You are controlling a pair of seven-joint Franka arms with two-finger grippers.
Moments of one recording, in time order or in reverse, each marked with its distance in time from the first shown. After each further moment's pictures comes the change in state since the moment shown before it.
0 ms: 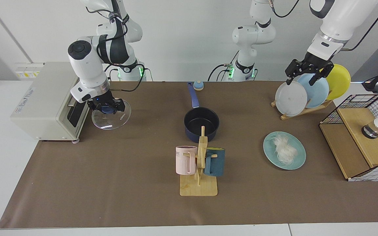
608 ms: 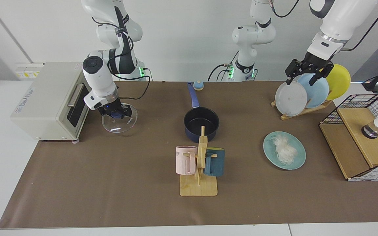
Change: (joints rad) left arm 0.000 0.000 0.000 0.000 0.000 0.000 0.000; right arm 0.009 0.003 0.007 -0.206 0.021 0.197 0.046
